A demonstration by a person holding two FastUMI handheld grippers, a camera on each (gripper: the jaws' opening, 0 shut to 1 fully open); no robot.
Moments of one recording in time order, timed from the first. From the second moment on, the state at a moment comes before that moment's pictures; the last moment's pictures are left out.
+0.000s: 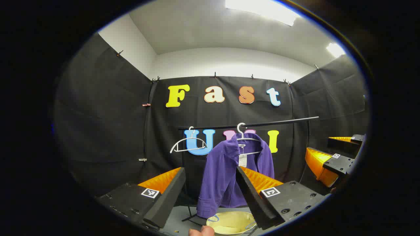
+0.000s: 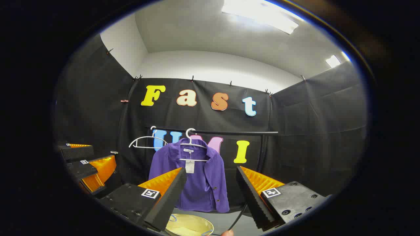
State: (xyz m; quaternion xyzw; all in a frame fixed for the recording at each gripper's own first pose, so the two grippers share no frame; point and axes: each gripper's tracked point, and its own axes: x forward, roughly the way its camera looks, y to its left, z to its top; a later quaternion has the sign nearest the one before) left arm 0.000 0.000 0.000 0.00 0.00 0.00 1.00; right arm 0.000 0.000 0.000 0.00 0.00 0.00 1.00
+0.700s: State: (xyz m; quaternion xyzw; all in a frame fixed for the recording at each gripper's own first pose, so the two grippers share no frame) left arm -0.002 -0.004 0.002 0.01 0.00 -0.01 1.00; right arm -0.008 -0.001 0.005 -0.01 0.00 0.00 1.00
